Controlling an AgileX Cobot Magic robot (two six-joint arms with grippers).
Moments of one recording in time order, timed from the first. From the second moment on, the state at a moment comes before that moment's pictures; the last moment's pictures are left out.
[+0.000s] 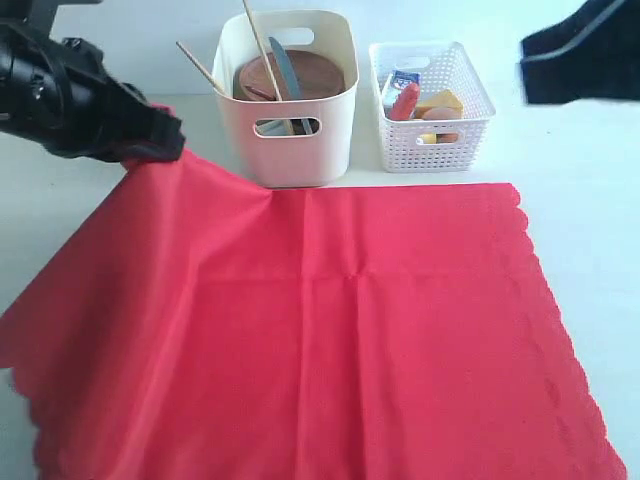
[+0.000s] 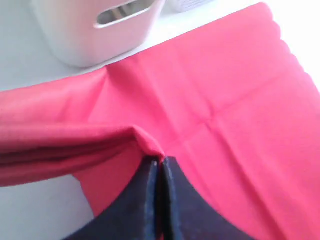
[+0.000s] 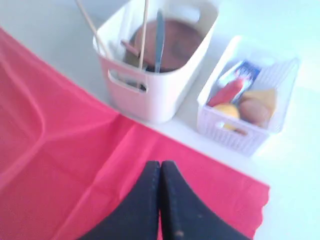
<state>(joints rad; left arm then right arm) -0.42 1.39 -0.99 -0.53 0.61 0.46 0.55 0.96 -0.84 -0.13 0.51 0.15</state>
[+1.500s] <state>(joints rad) -0.79 2.07 -1.42 -0.22 0.71 0.18 0.55 0.67 -0.84 -0.55 0.79 0.47</state>
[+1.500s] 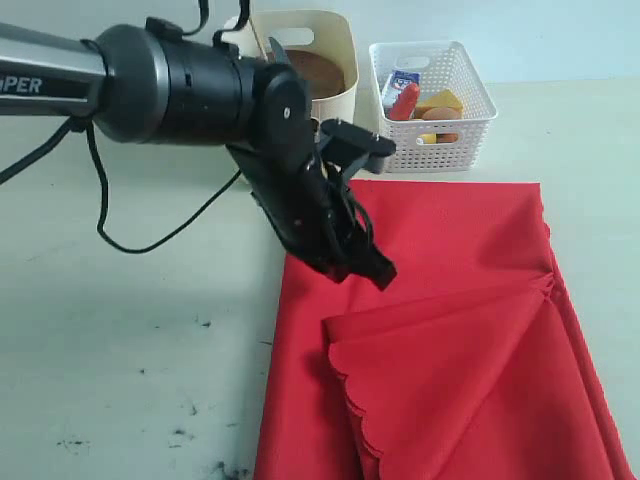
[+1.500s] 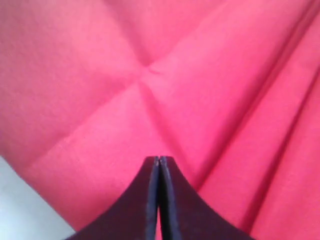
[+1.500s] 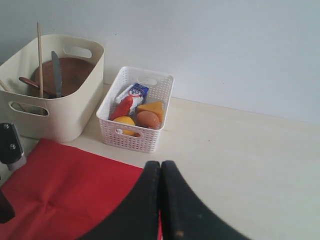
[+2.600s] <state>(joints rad) -1.27 2.02 -1.39 -0.46 0.47 0.37 0.55 0.70 -0.84 -0.55 0.76 0.47</state>
